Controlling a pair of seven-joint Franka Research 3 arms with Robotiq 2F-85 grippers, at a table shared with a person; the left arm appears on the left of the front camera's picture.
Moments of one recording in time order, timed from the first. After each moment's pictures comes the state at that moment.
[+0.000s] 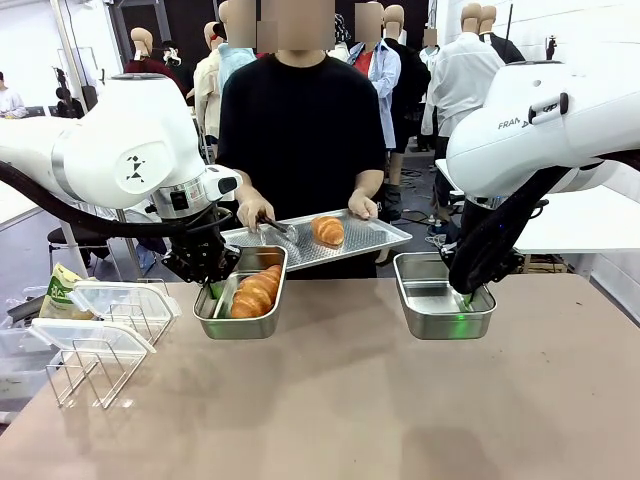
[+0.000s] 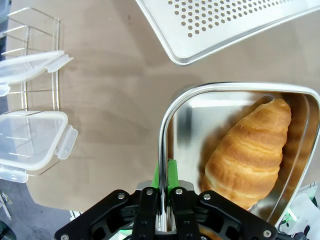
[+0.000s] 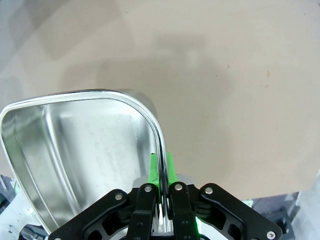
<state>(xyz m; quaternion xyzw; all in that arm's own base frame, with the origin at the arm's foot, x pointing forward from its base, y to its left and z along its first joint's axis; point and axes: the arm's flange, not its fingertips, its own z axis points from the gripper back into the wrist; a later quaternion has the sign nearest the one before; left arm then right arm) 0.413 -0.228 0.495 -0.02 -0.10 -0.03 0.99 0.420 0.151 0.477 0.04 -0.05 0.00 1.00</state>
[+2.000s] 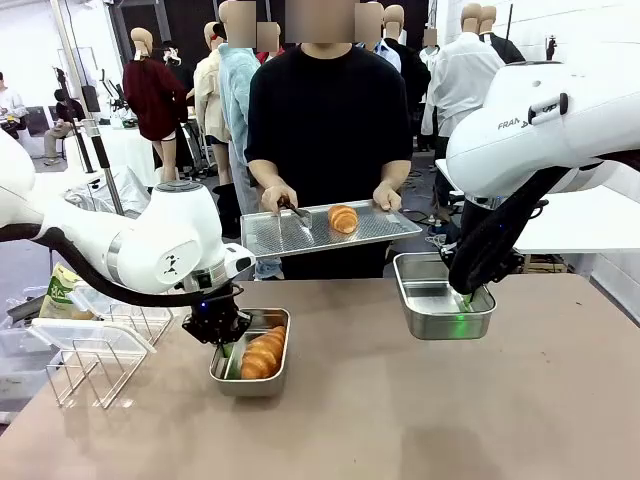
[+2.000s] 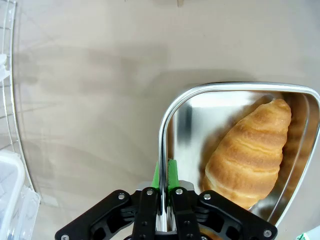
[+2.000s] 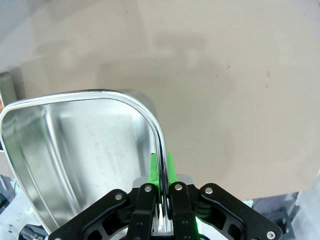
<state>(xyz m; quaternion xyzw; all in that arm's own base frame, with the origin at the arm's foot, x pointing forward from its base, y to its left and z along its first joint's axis) 0.458 -0.220 0.343 -0.01 -0.07 -0.02 1.00 0.420 0.151 0.476 0.04 -0.05 0.00 1.00</state>
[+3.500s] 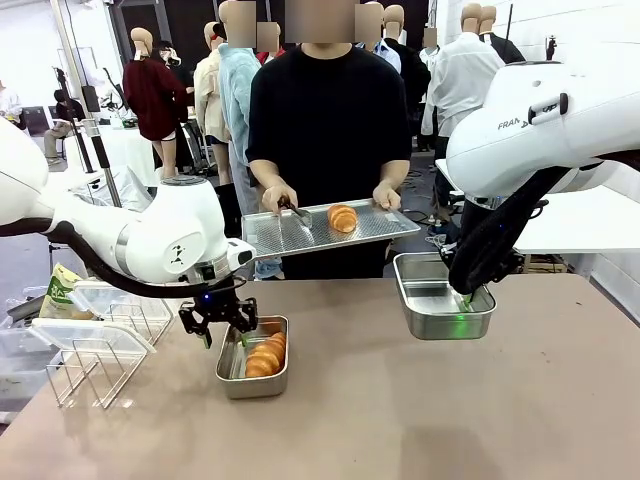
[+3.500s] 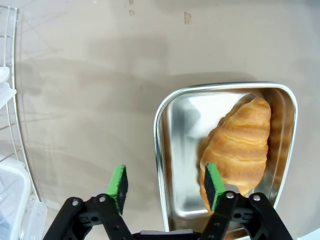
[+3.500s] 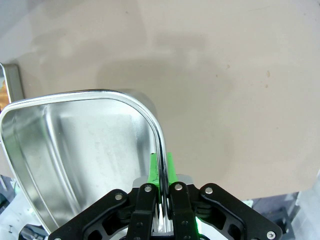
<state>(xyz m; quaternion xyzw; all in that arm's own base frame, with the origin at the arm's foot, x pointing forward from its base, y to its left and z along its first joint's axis) 0.478 -0.219 0.345 -0.01 -0.06 0.00 1.00 0.420 0.151 0.476 0.04 -0.05 0.00 1.00</state>
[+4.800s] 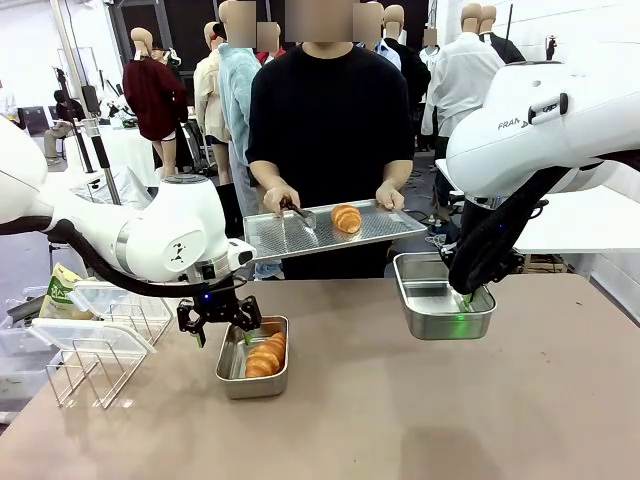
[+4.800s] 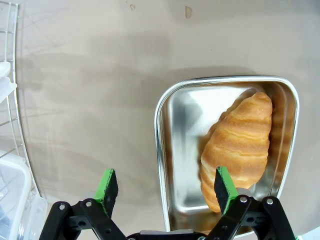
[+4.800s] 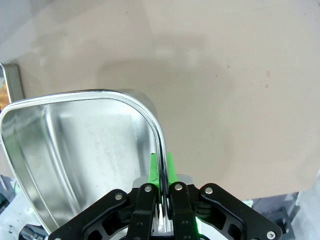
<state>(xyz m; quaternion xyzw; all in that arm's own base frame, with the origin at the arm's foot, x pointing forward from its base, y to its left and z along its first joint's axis) 0.476 -0.220 0.347 0.00 -0.05 0.00 1.00 0.420 0.151 0.476 0.04 -0.05 0.00 1.00</state>
